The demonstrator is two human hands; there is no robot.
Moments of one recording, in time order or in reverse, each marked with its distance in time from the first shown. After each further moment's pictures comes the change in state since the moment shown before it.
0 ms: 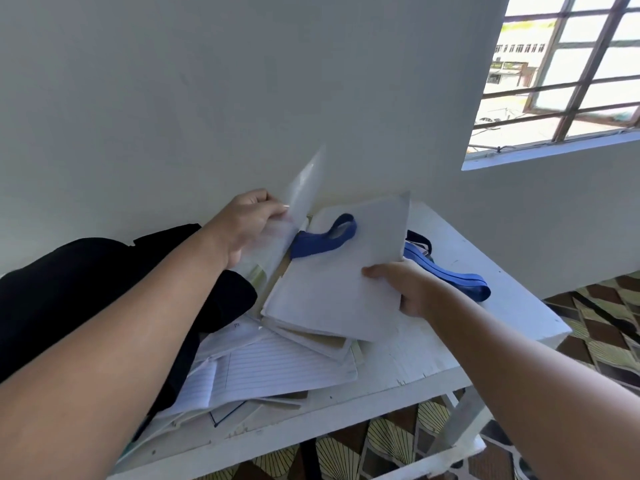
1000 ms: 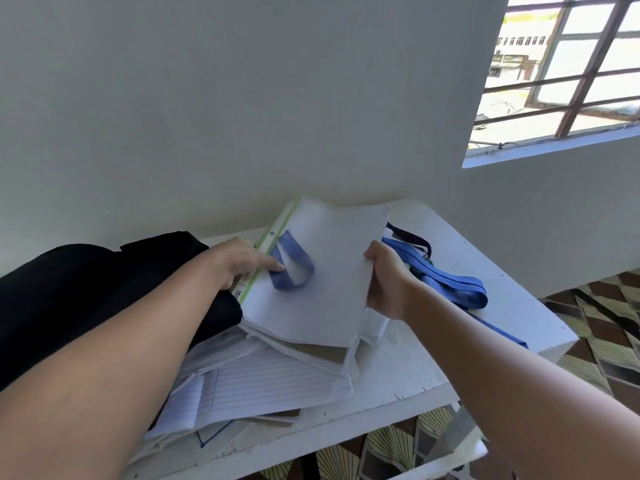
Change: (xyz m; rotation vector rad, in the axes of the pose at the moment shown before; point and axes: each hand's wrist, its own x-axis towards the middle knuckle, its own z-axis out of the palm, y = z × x) left_hand 0.037 -0.056 0.007 0.209 -0.120 -0.411; right_hand 0.008 -0.012 0.023 0.211 -0.134 0.037
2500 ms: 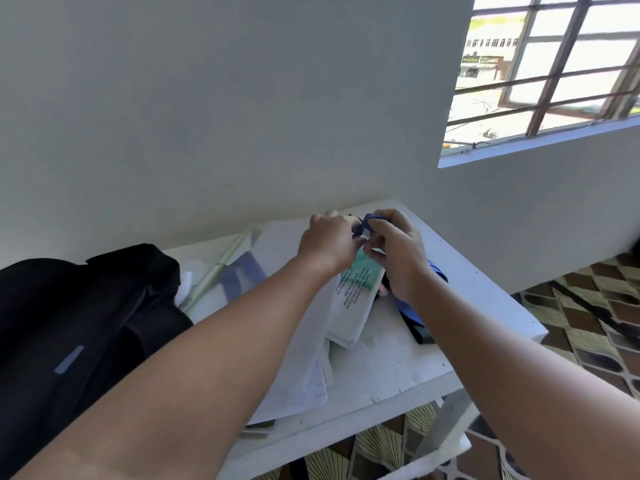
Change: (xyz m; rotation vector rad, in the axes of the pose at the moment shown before) left_hand 0.016 0.090 0.148 0.677 0.250 0.702; right_hand -0.009 -0.035 -0.037 0.056 0.188 -0.583
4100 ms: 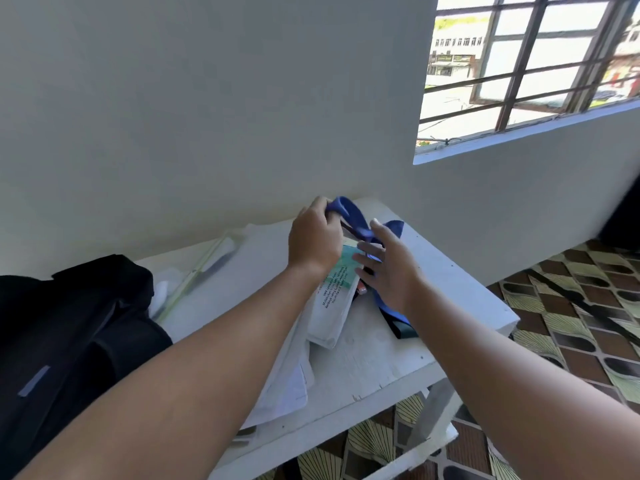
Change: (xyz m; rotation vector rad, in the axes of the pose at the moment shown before) left_hand -0.011 0.033 0.002 -0.539 0.346 -0.120; right_hand -0.002 0.012 -0.037 0.085 0.051 0.317
